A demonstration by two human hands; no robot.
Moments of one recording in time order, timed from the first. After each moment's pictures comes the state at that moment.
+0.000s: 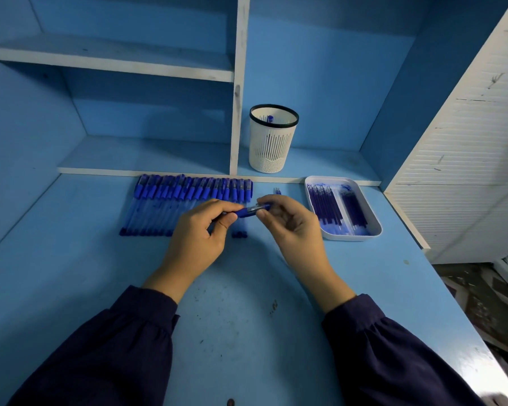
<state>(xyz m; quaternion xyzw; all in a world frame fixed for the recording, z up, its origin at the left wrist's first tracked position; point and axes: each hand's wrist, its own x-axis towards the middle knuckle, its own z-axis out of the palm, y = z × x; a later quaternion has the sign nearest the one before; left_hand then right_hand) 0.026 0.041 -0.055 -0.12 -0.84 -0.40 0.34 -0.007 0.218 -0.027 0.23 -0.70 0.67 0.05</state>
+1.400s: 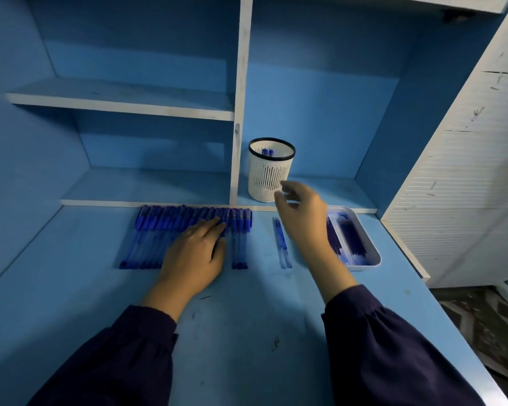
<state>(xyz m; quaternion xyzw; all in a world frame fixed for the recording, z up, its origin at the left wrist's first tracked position) 0.006 0.023 -0.050 0.01 -0.97 -0.18 0.15 -0.084 0.206 0.006 0.12 -0.83 0.51 0.19</state>
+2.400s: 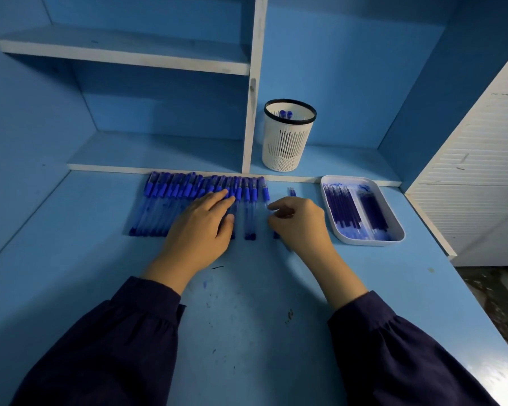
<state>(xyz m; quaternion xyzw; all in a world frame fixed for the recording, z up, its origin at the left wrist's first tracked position) 0.018 0.021 -0.047 0.01 -0.97 -0.20 0.13 -0.039 0.199 -0.024 0.08 -0.89 0.45 -0.02</state>
